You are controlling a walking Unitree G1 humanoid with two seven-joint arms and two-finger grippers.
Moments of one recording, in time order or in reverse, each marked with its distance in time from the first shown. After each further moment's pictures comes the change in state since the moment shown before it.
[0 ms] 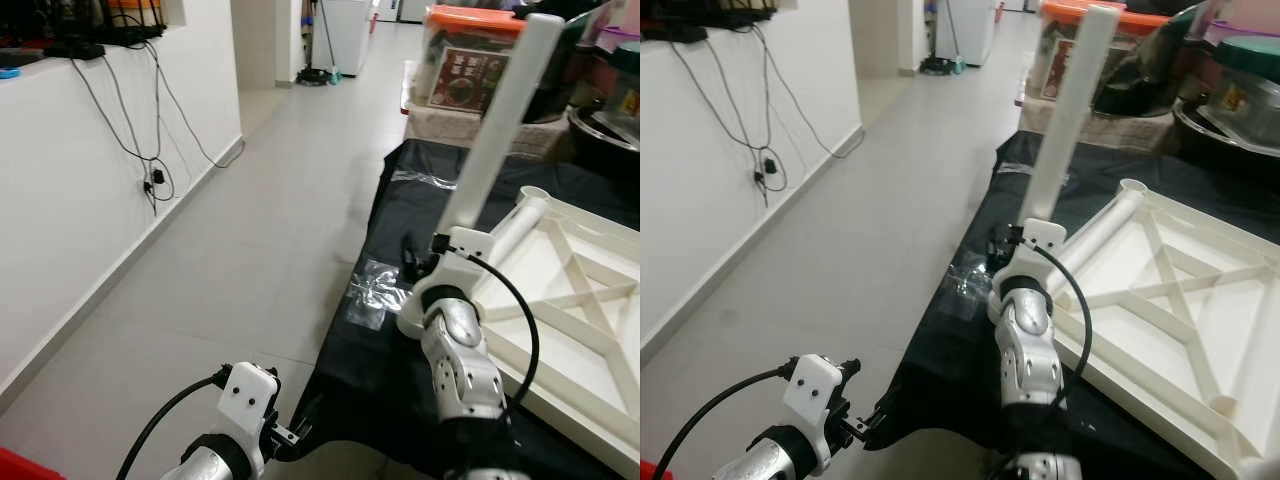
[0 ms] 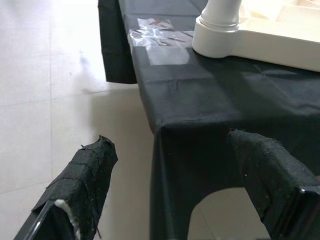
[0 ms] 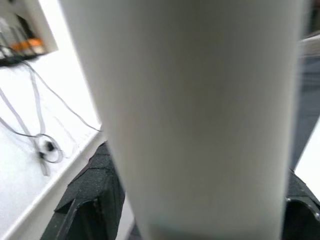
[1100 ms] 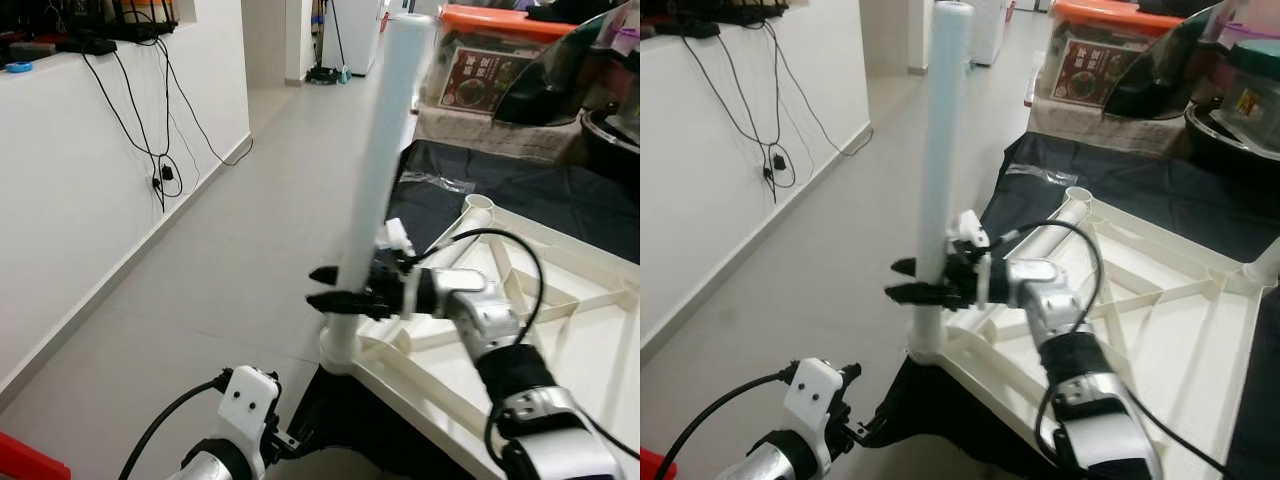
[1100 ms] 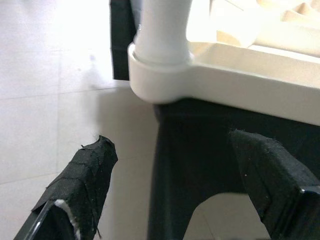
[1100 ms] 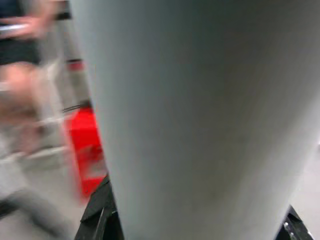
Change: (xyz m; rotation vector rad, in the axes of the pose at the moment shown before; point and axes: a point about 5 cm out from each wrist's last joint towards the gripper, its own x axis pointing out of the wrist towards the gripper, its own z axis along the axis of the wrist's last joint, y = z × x) left arm -0.001 -0.004 -0.003 -0.011 0.011 -0.010; right arm 0.012 0.031 -0.001 -0.186 0.280 1.133
